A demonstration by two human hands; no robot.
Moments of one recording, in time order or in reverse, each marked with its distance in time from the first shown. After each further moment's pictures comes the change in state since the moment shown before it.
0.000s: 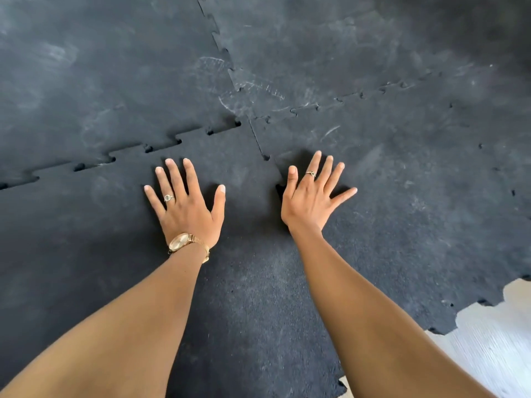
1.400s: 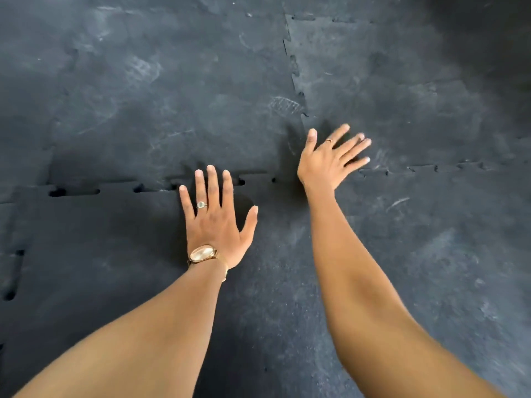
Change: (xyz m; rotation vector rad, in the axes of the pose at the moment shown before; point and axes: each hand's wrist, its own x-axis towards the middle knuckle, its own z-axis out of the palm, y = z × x) left_hand 0.066 -0.034 0.006 0.056 0.065 0.016; right_hand 0.124 -0.162 0.018 0.064 0.053 -0.164
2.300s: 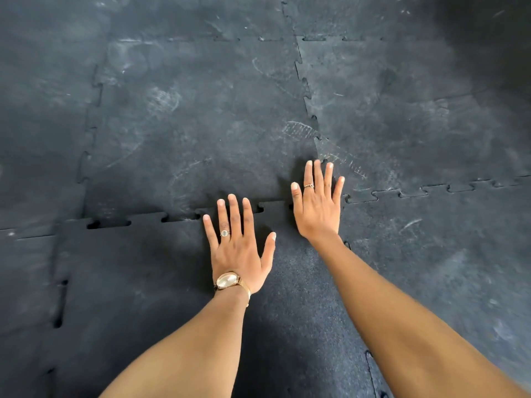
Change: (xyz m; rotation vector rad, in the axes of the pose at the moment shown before) left_hand 0.003 0.002 -0.010 0.011 -0.094 0.016; right_hand -0.040 0.006 0.013 -0.085 -0.168 -0.390
